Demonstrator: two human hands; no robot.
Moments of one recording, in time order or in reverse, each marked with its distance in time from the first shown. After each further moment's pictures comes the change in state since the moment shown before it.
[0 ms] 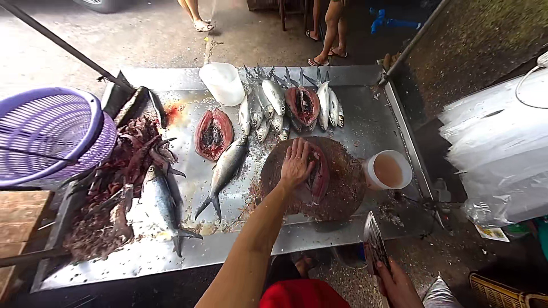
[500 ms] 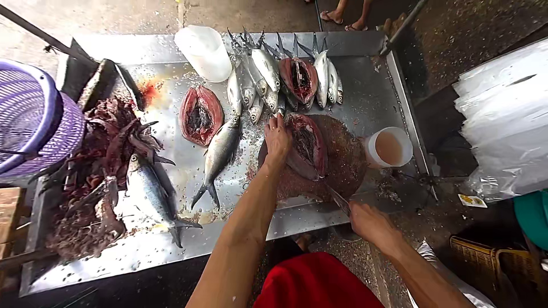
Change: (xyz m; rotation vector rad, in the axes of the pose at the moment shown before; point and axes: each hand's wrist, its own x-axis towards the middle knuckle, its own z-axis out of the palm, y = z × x) left_hand 0.017 -0.033 -0.045 -0.358 0.063 -0.425; right_hand 0.042 -0.188 0.012 -0.872 -0.288 0.095
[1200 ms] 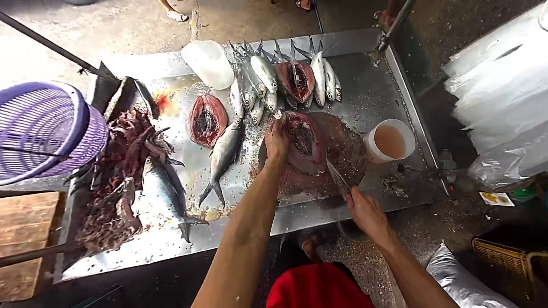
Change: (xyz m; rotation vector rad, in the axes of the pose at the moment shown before) left_hand -0.025 0.004 -0.004 -0.126 -0.015 -0.157; right_hand 0.037 0.026 0.050 0.243 0.447 -0.144
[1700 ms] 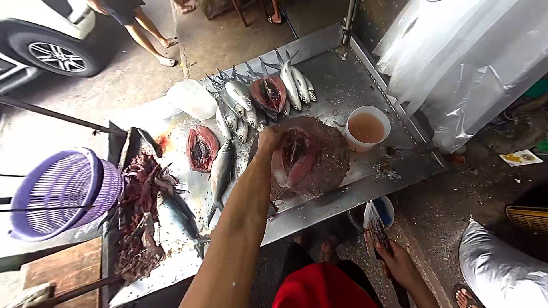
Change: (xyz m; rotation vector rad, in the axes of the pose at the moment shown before) left_hand 0.022 0.086 -0.002 0.313 -0.353 -0.021; right_hand -0.135 0.145 0.130 1.030 -0.067 0.349
